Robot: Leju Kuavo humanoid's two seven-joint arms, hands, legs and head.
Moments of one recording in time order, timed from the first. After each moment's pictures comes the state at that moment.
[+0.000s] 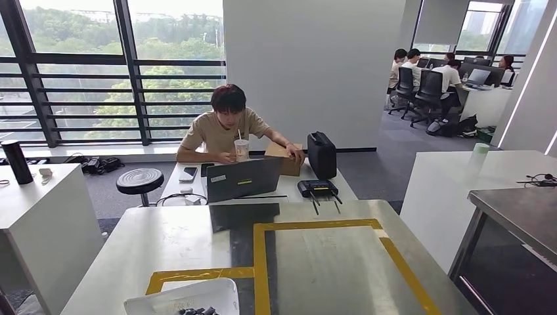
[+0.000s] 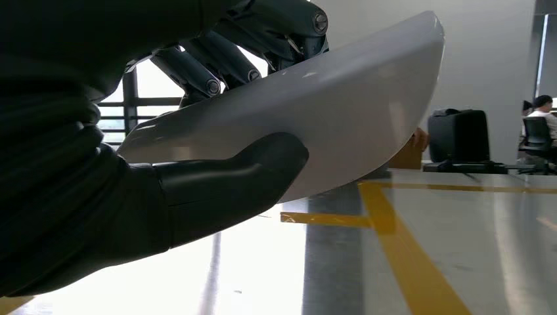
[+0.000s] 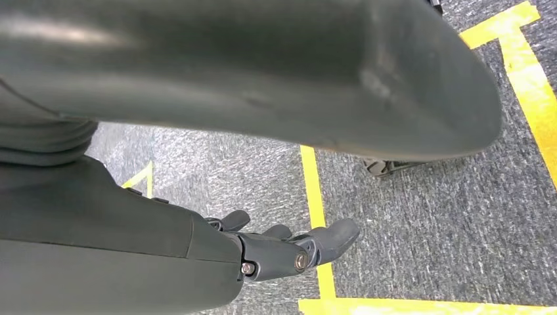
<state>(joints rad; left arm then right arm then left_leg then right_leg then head) -0.46 0.02 -0.55 -0.91 -1.23 0.39 -0.39 -0.03 0.14 -0.18 -0.16 0.16 -0.02 0.14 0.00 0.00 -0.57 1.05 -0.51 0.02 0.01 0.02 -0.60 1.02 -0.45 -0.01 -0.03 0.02</state>
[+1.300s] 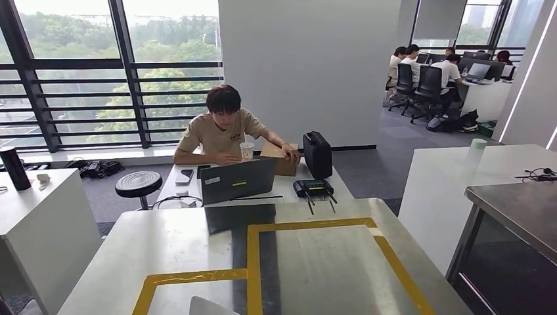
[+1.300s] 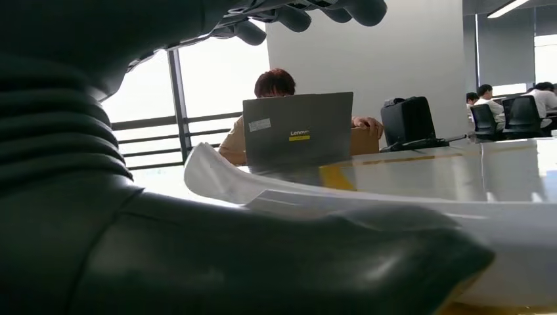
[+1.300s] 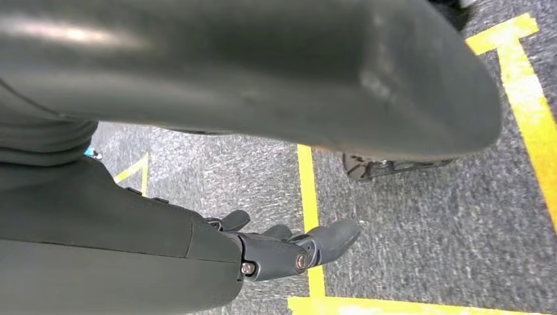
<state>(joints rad) -0.42 0.13 -0.83 -0.93 -1.18 0.52 -0.31 -0.03 0.15 -0.16 -0.16 0.18 -0.02 0.12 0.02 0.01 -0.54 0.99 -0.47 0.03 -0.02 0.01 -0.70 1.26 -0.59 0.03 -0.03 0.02</state>
